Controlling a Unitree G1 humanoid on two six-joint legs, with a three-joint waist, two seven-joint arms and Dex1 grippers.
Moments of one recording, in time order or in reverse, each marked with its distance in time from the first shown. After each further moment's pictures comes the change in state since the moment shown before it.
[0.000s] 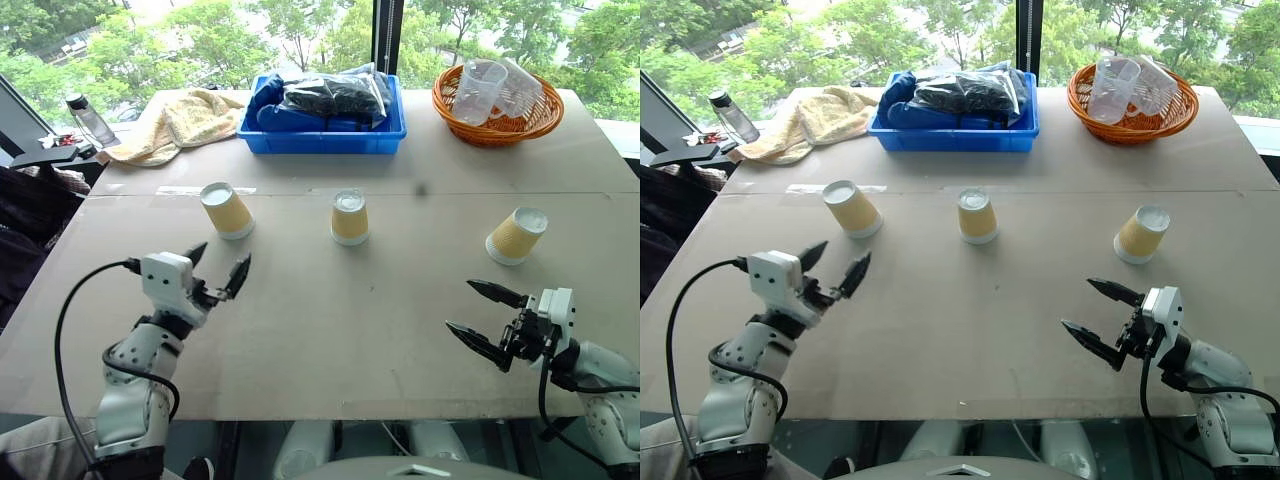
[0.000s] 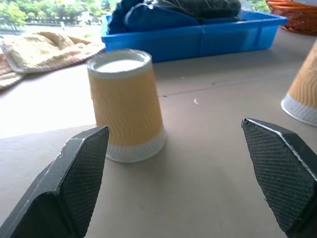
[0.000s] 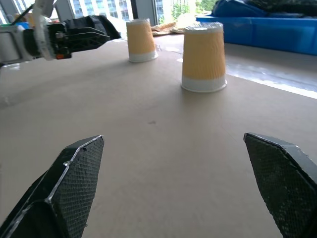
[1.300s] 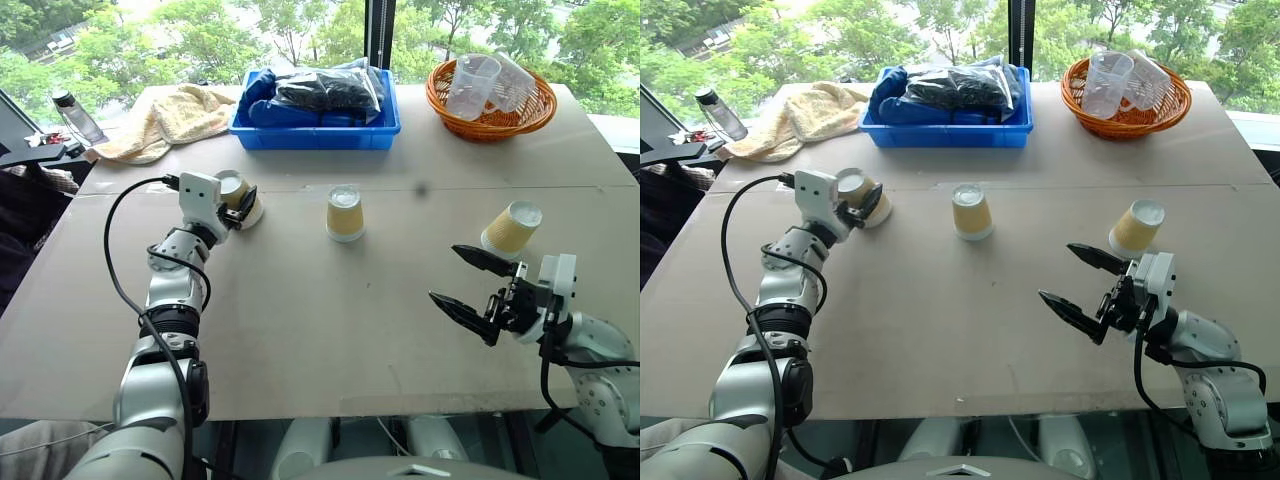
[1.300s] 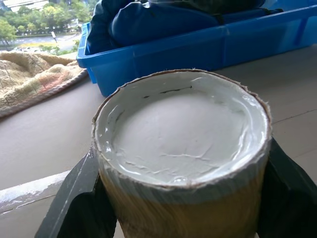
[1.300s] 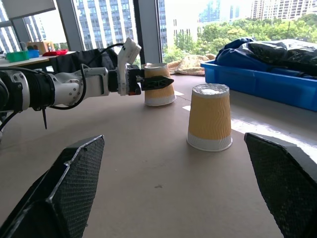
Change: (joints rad) left arm -0.671 0.058 -0.155 0.933 0.210 -0.317 -0.104; right arm -0.063 0.033 0.002 -0.144 0.028 0.110 -0.122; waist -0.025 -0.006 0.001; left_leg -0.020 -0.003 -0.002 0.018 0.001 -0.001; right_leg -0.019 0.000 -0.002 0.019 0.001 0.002
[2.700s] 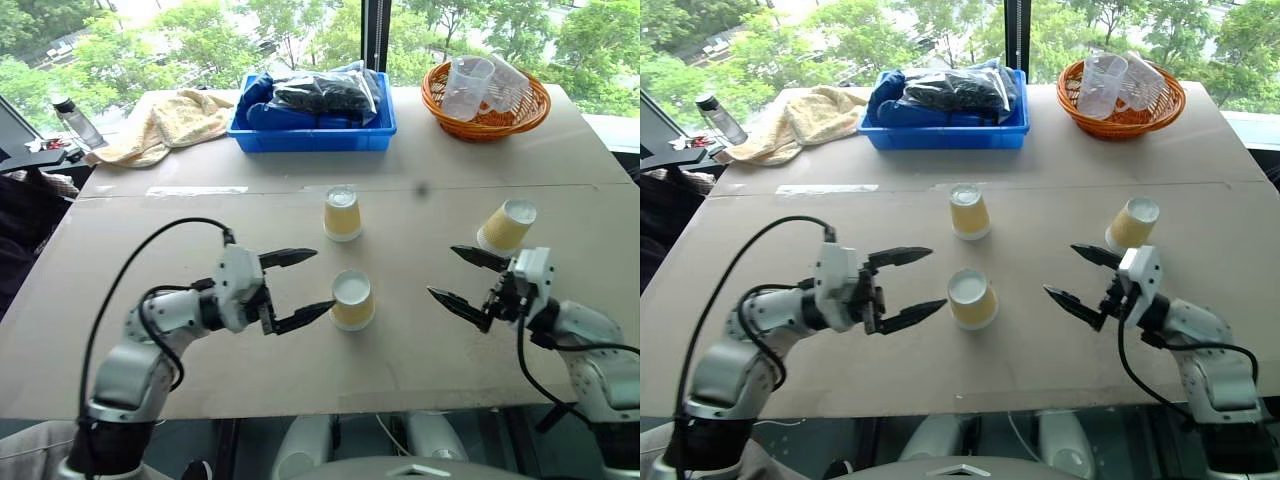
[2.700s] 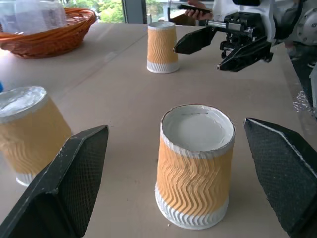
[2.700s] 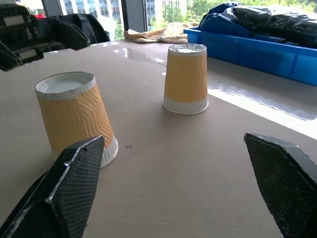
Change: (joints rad) left arm 0.673 0.253 -0.014 -1.211 -0.448 0.522 -0.437; right arm -0.247 0.032 0.107 0.285 -0.194 -0.024 -0.030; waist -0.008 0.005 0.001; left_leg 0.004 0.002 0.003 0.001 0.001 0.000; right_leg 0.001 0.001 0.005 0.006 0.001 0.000
